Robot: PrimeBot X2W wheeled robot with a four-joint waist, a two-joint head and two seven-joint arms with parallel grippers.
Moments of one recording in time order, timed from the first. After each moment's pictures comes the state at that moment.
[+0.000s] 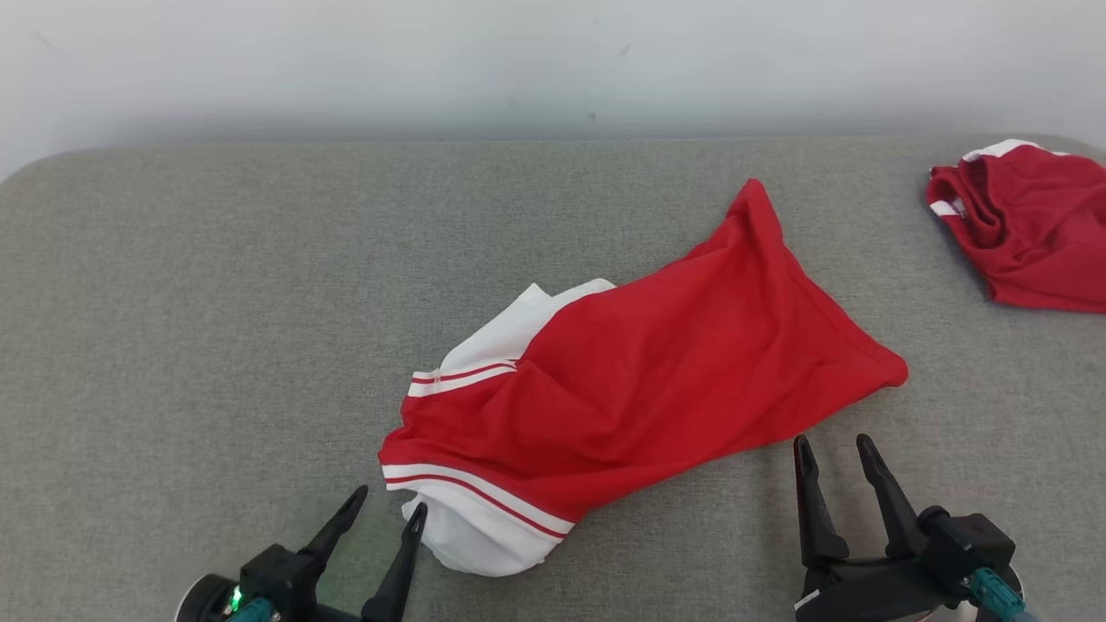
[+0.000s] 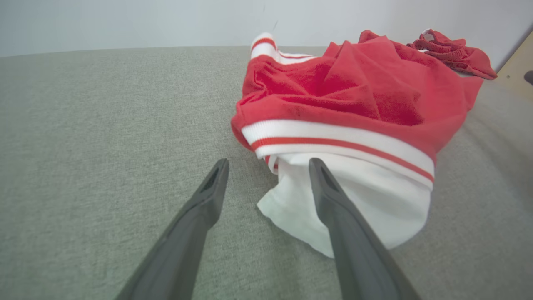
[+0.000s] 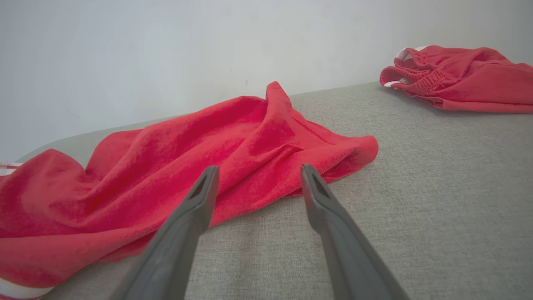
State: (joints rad) left arm -0.19 0.31 -0.45 0.37 -0.43 -0.13 -0.26; right arm -0.07 -0.05 0.01 0.26 0.20 0.13 -0.26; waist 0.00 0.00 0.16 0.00
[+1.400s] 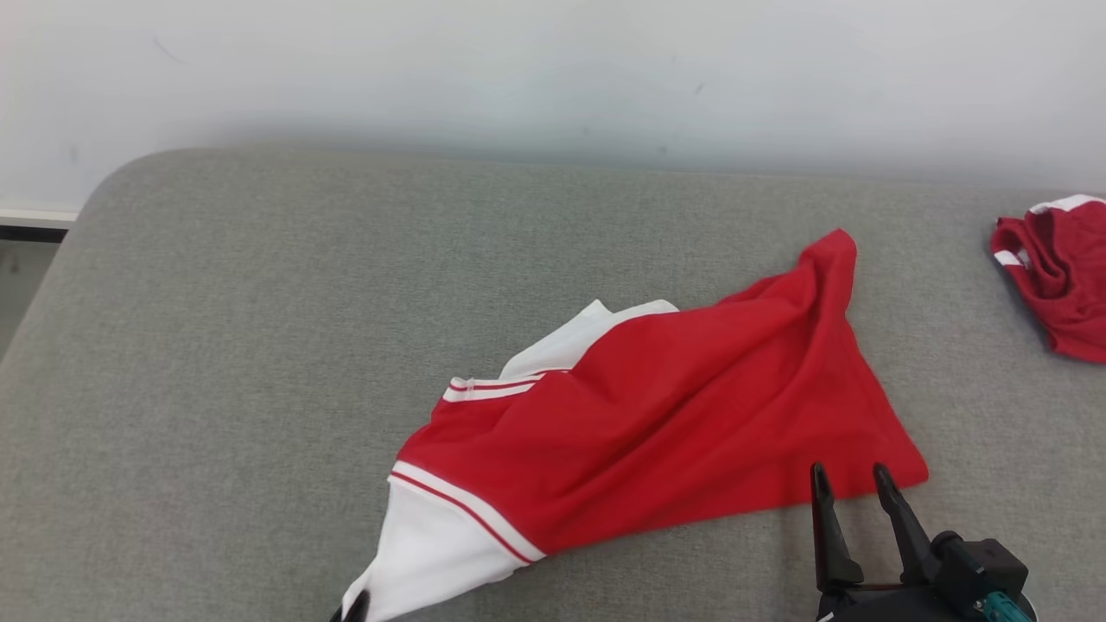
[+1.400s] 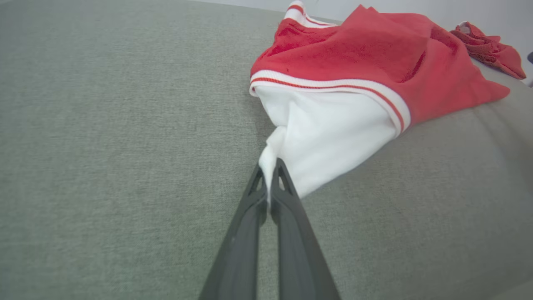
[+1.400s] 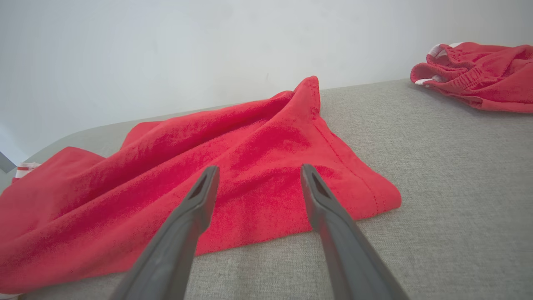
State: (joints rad) left arm -0.02 0.41 -0.51 0.26 -0.56 -0.07 -0.26; right arm -0.03 -0.05 -0.02 0.27 0.21 0.13 -0.26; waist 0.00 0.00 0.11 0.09
